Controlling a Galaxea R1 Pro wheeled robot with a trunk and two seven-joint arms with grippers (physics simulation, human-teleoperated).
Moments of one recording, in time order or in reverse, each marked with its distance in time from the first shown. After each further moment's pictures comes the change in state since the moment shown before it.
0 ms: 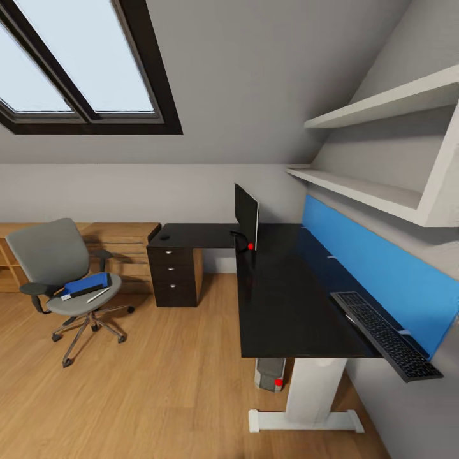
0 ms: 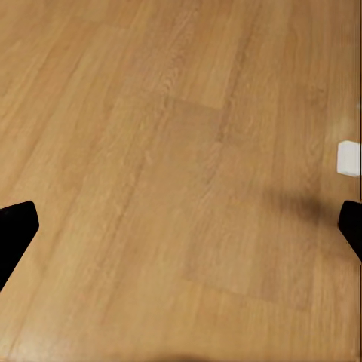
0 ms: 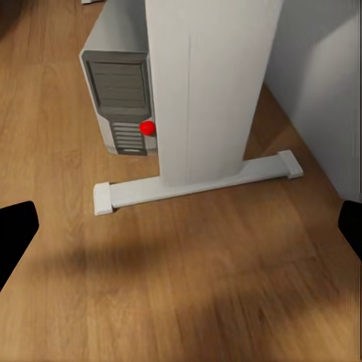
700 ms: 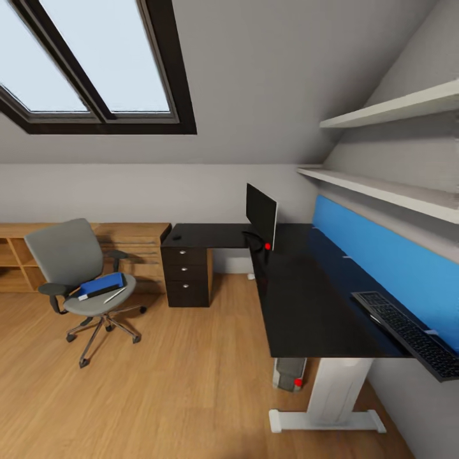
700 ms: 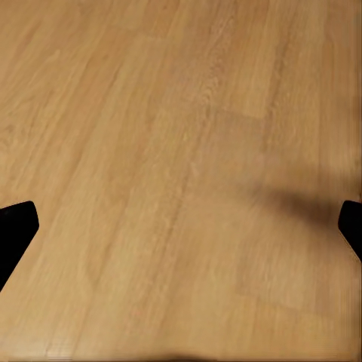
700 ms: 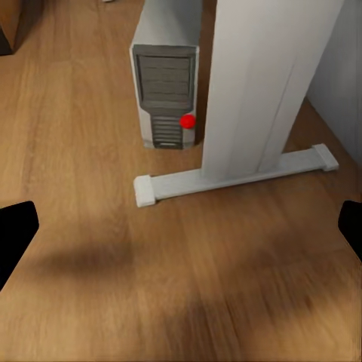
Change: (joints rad) left arm 0.000 0.000 0.000 0.000 0.000 0.000 0.004; right arm 0.000 -0.001 0.000 0.000 0.000 0.001 0.001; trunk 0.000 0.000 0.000
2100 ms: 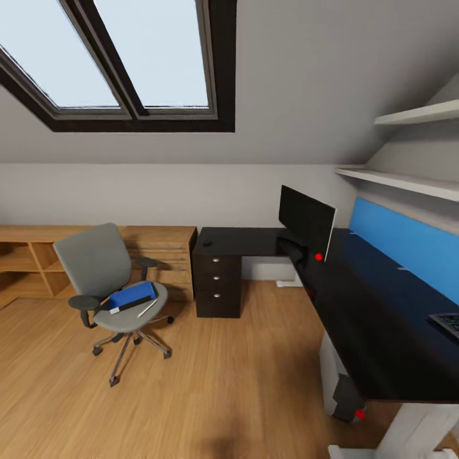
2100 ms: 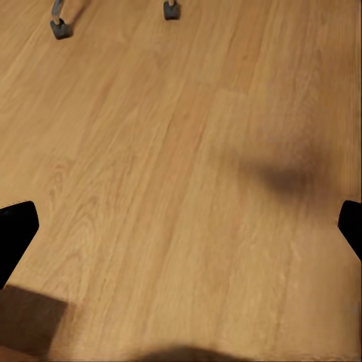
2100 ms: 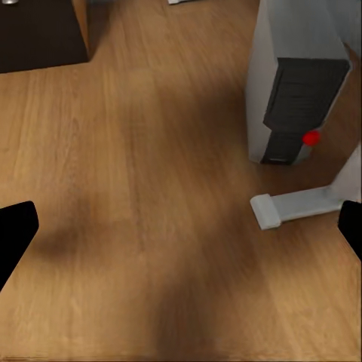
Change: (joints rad) left arm 0.000 0.004 0.000 0.000 0.000 -0.003 0.002; right arm 0.000 0.027 0.000 0.001 0.000 -0.001 -0.002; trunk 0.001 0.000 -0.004
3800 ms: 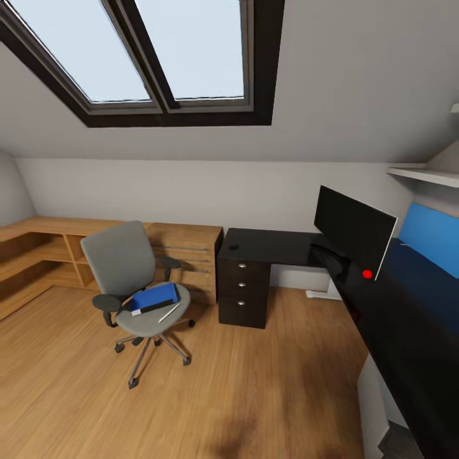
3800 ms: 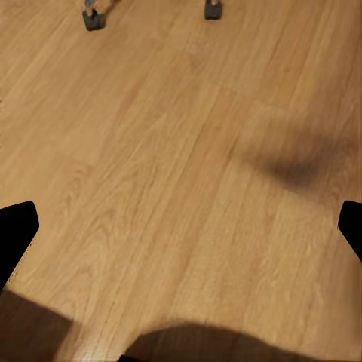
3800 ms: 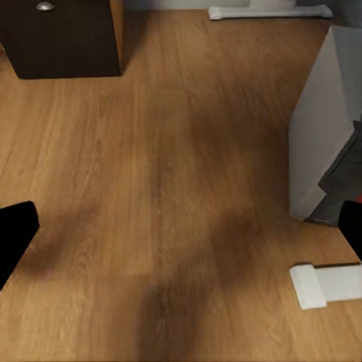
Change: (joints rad) left arm -0.001 -0.001 0.000 0.000 -0.001 0.047 -0.011; right arm -0.041 -0.047 0.002 0.000 -0.011 0.035 -0.007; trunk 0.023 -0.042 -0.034
